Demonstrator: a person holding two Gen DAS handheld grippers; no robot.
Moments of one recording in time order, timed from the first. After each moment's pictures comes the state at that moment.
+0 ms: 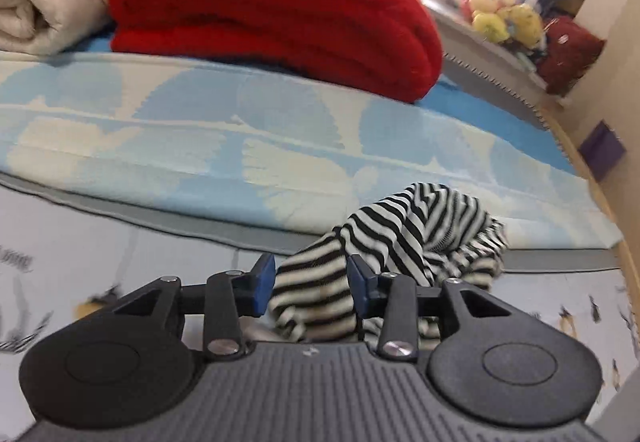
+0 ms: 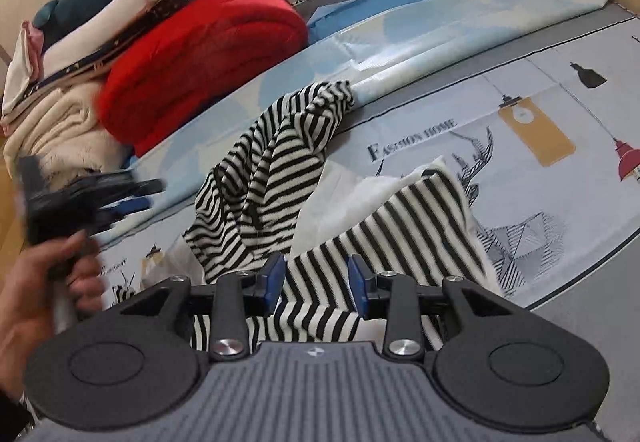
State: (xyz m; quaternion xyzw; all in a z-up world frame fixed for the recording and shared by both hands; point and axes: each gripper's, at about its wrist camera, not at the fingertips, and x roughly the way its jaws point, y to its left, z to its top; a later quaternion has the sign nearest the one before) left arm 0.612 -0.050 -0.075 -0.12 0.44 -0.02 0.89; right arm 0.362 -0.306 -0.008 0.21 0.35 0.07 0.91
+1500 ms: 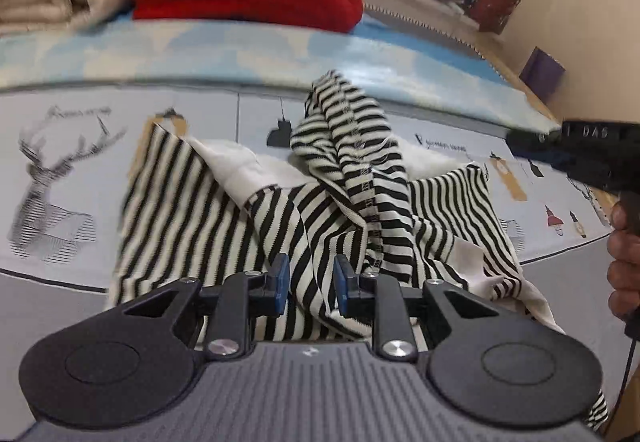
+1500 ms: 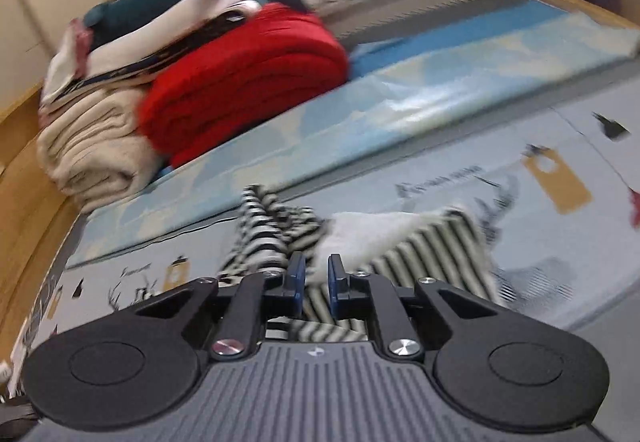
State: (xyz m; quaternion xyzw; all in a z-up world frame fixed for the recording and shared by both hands) left arm 0.346 -0.057 -0.057 -0.08 0.45 -0.07 0.89; right arm 0.346 -0.292 0.003 0.17 0.29 0.13 0.93
